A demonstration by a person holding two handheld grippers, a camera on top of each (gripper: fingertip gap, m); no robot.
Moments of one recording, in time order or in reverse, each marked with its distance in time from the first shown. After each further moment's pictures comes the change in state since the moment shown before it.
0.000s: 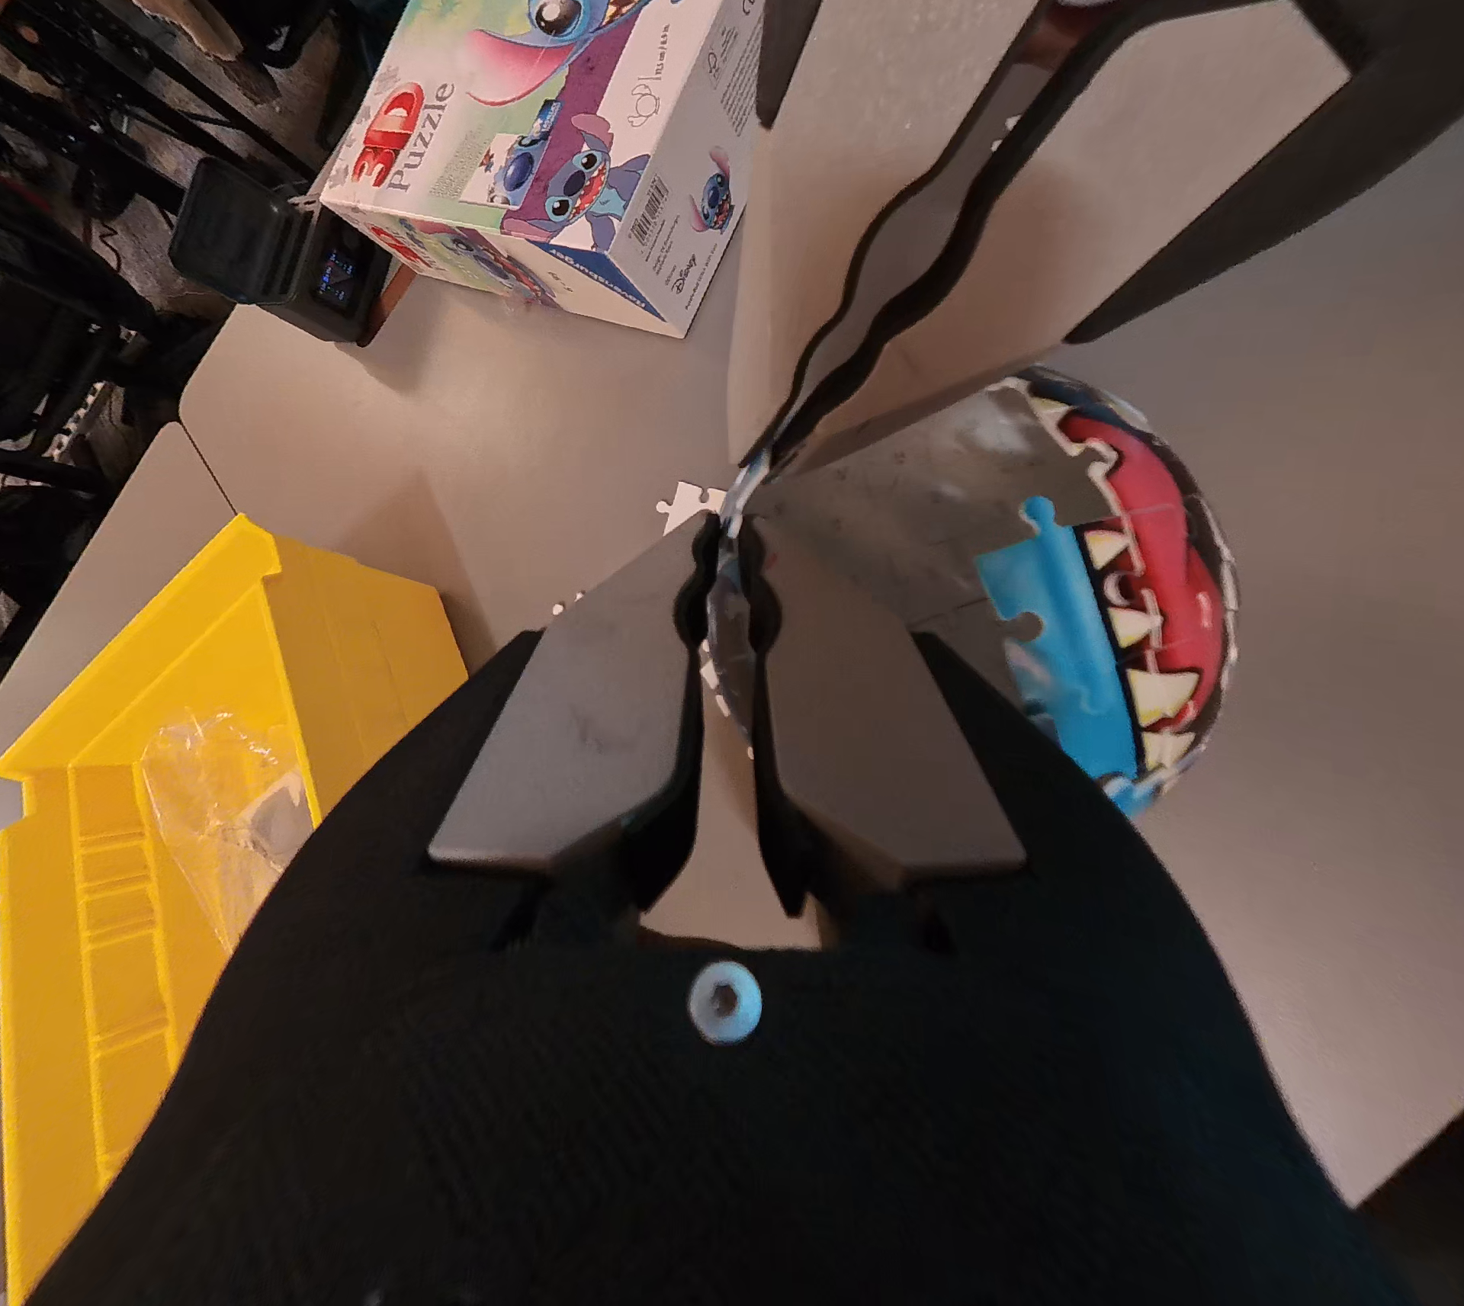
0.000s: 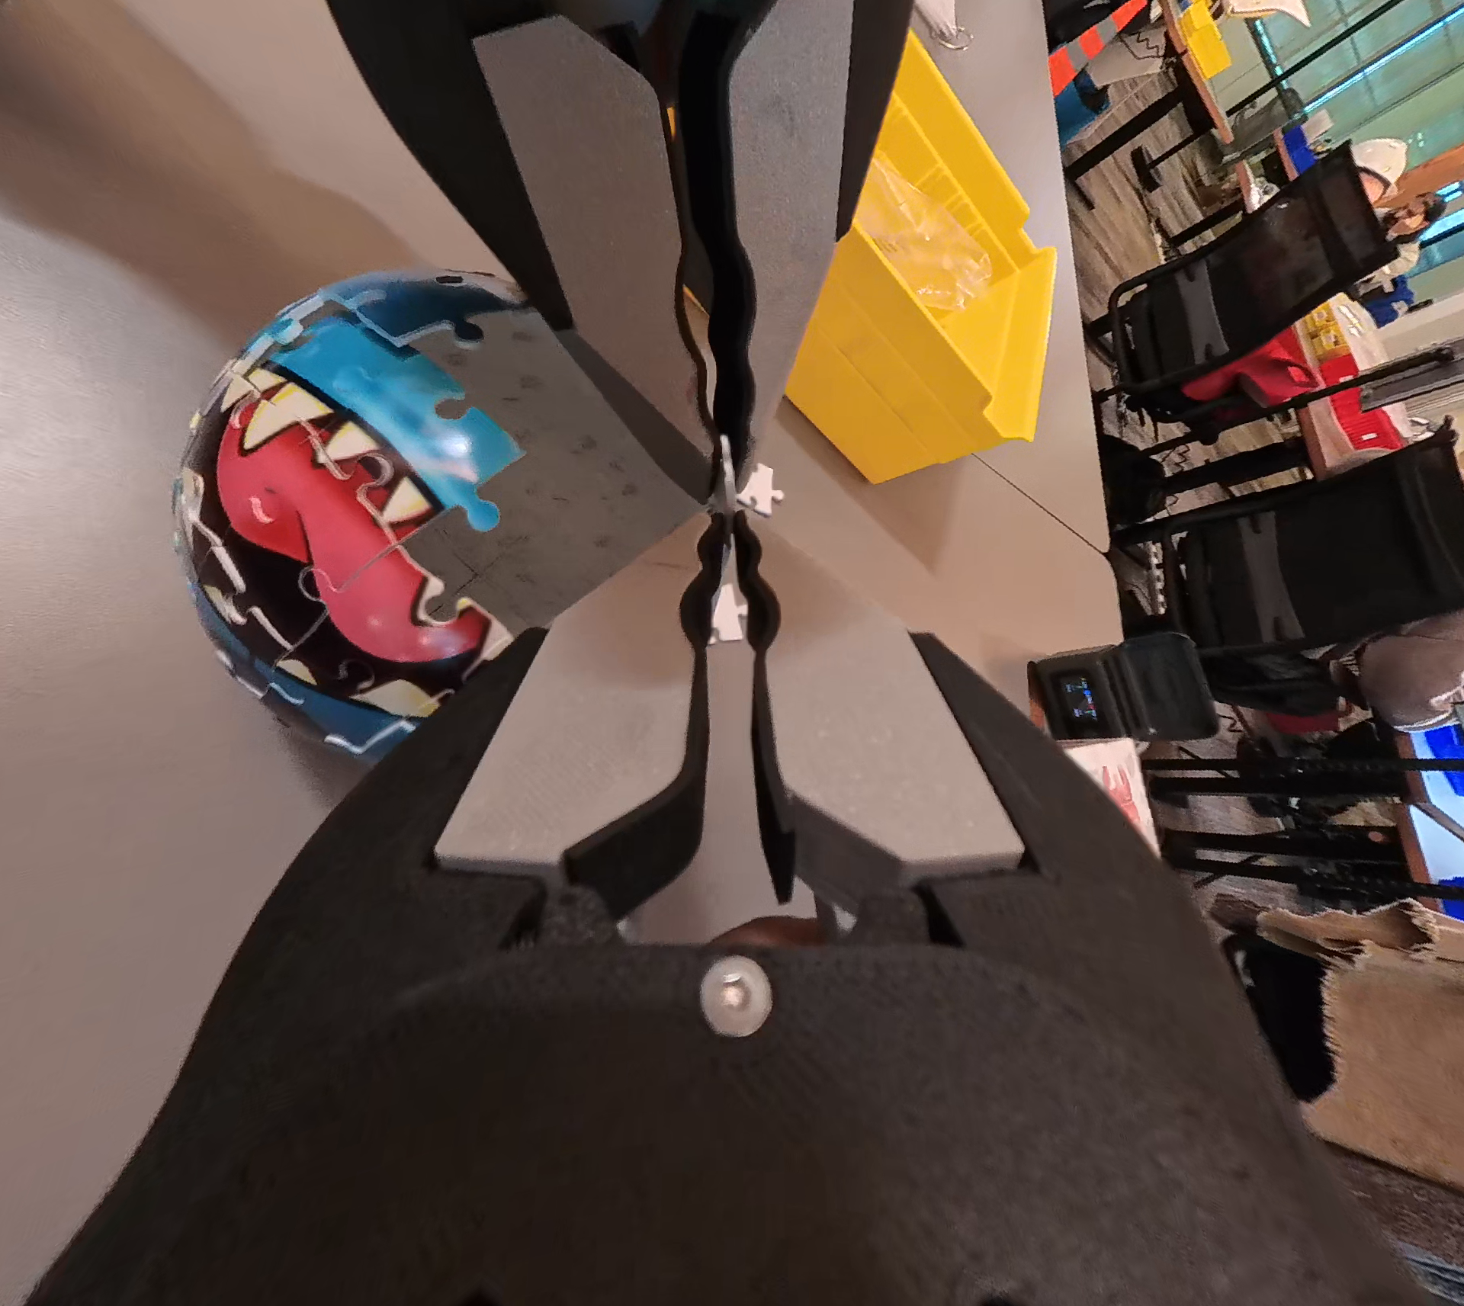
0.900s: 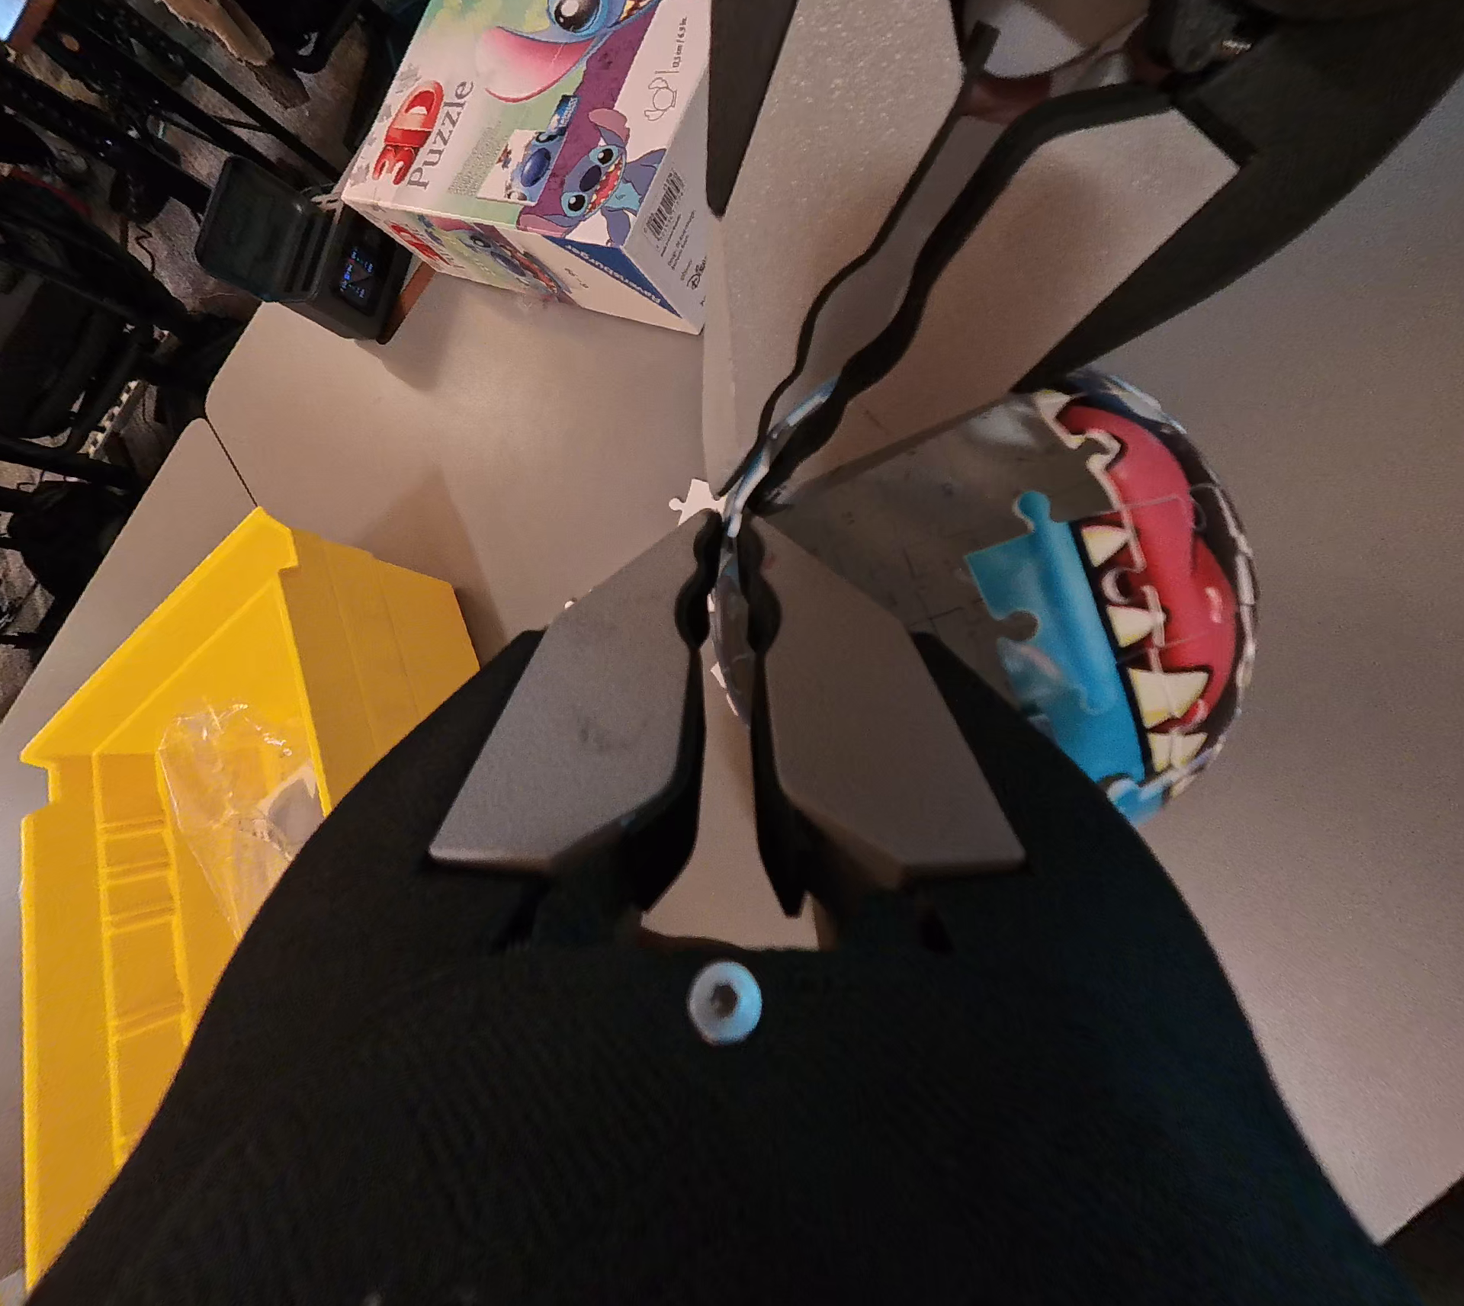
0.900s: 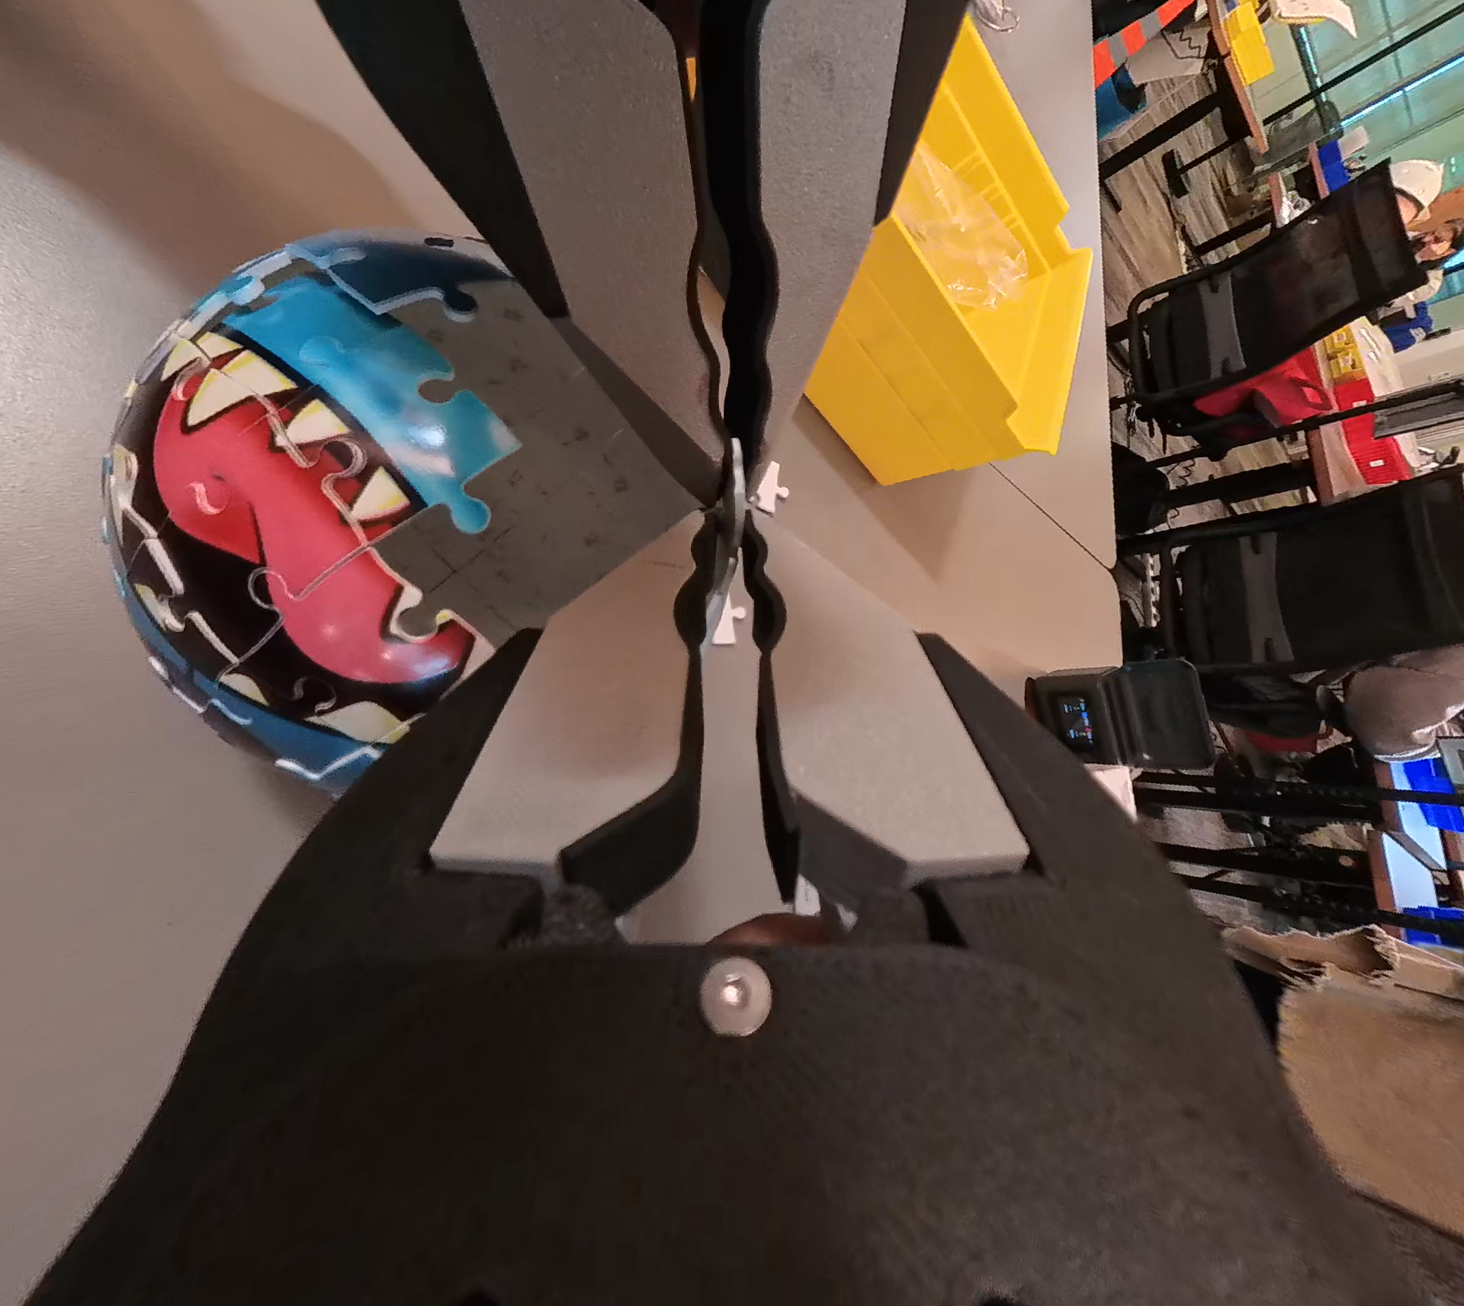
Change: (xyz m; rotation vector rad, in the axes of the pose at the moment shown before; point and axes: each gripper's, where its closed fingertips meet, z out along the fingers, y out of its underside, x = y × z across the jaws) left arm -0.003 0.002 0.001 0.001 -0.028 0.006; right arm -0.001 0.005 0.017 -0.033 -0.032 -0.062
